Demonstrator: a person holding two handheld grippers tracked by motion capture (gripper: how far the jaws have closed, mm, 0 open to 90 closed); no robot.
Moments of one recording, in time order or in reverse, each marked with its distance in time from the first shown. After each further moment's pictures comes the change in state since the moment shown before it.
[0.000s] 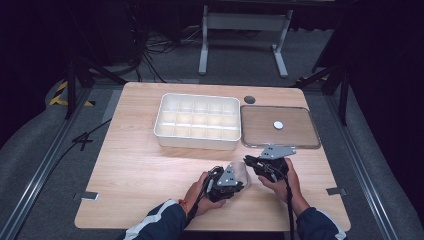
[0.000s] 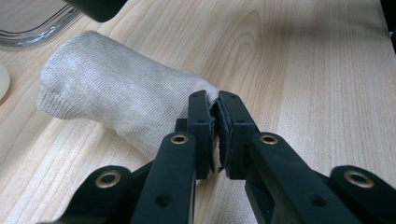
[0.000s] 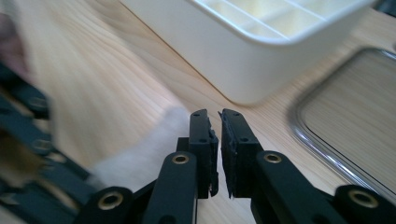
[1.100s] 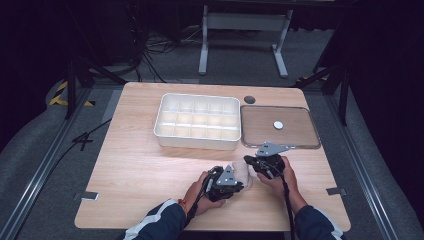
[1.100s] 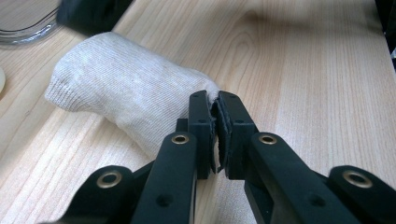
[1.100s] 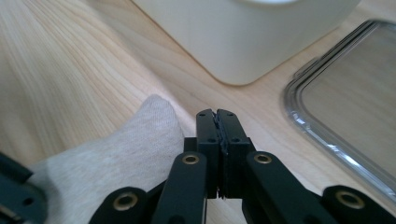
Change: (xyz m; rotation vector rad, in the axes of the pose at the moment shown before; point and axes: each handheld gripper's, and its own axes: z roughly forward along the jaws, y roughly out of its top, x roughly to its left) left arm 0.002 0.000 0.000 0.003 -0.015 0.009; right arm -0.012 -0.007 0.018 0.084 -0.037 0.004
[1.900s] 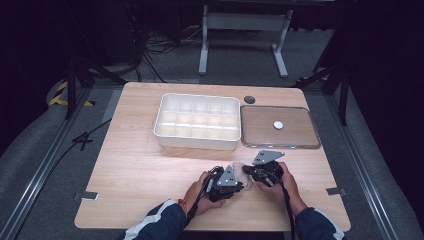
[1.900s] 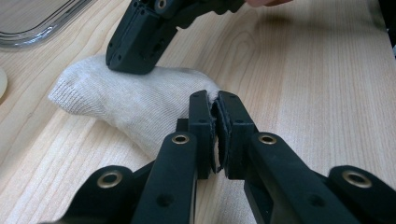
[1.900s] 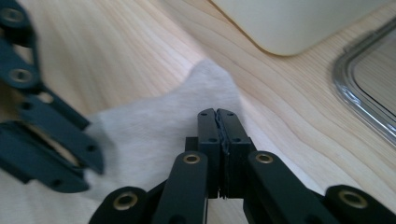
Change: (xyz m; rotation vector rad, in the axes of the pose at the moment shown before) left arm -0.001 0.000 0.000 0.007 0.009 0.013; right arm 0.016 -0.009 0.000 0.098 0.067 -0.043
